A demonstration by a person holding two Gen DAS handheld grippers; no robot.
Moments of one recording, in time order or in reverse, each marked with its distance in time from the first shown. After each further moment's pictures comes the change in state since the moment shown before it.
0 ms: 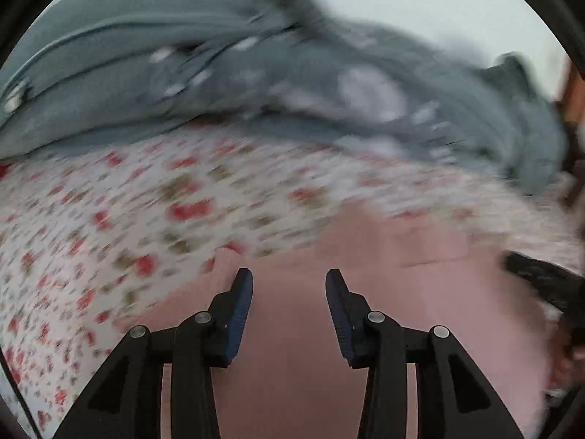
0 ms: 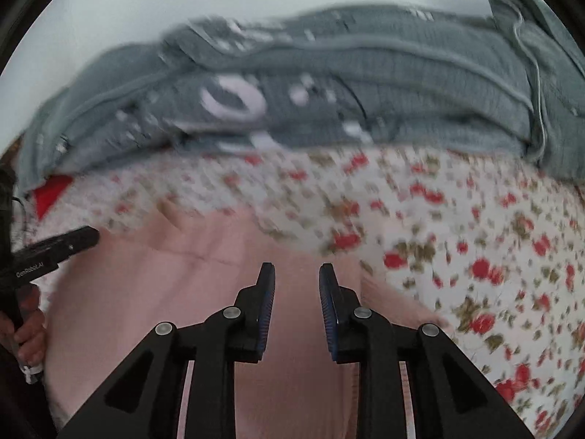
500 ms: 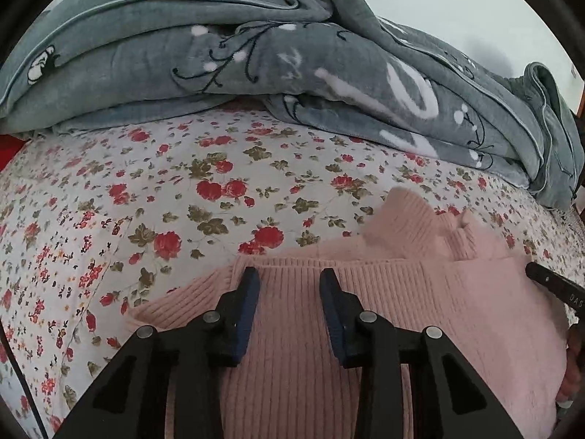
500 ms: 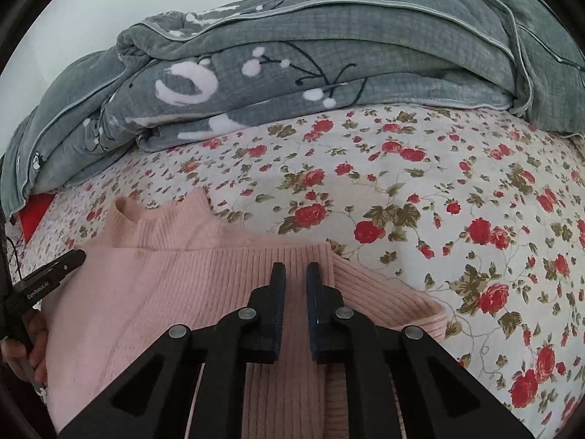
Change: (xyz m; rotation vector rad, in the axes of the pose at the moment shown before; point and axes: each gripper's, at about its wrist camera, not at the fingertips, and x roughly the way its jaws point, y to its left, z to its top) left arm 0.008 0.013 -0.015 -0.036 -0.038 0.015; right arm 0.020 -0.024 -0.012 0.099 0.013 -0.010
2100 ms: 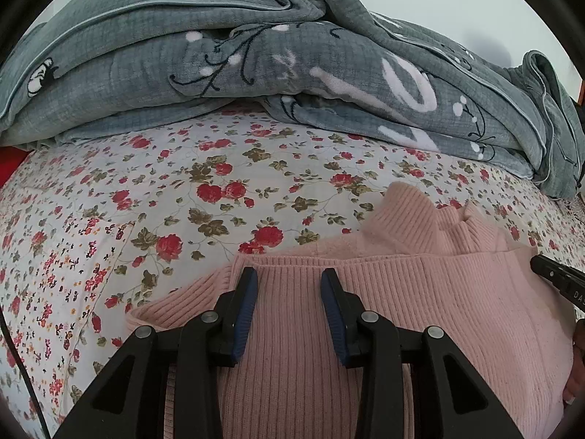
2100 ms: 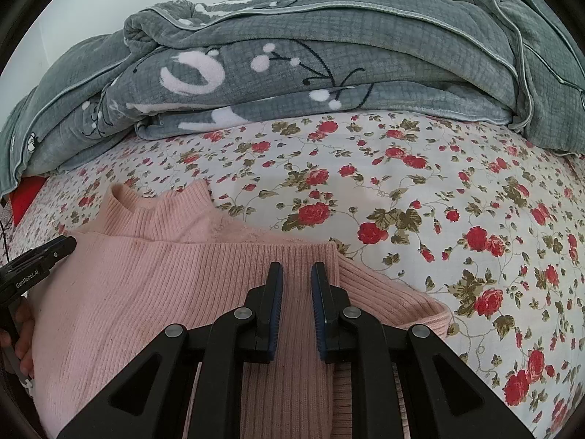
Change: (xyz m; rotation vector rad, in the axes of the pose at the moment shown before) left arm 0.000 -0.008 -0.001 0.042 0.003 0.040; right arm -0.001 0.011 -0.002 -0.057 0.001 -0.054
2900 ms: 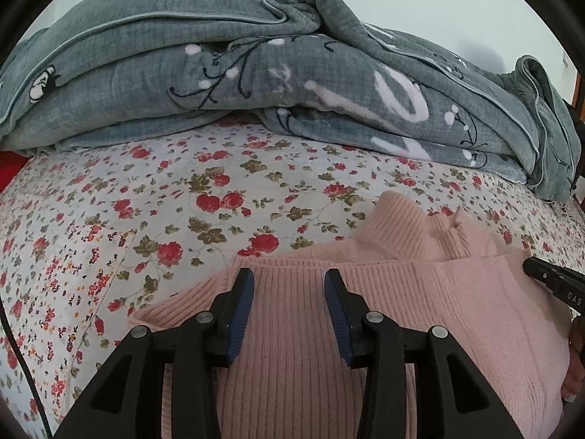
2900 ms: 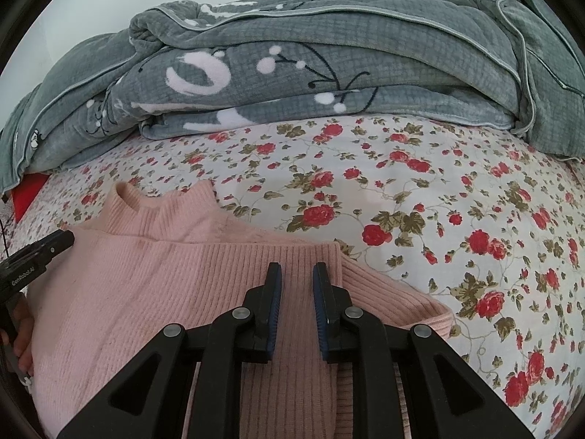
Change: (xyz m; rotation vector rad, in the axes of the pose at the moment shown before) left arm -0.011 -0.004 0.003 0.003 -0.039 -0.015; right arm -0.001 0.001 0.001 -0.016 -0.006 0.008
